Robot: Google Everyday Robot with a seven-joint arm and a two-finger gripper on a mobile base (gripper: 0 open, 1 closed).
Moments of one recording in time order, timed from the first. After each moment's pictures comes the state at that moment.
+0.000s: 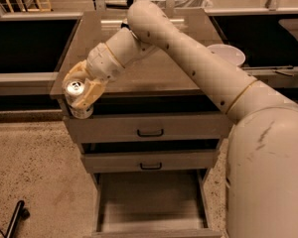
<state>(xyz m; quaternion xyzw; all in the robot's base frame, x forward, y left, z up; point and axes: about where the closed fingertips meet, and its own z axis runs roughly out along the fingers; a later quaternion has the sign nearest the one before) 0.562 0.192 0.856 -0.79 0.37 0.36 0.34</state>
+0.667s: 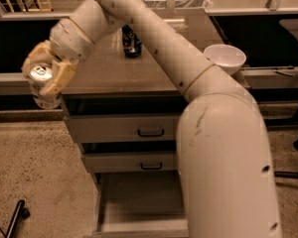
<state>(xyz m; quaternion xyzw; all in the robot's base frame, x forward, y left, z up) 0.537 0.242 0.919 -0.83 0.25 0.39 0.31</state>
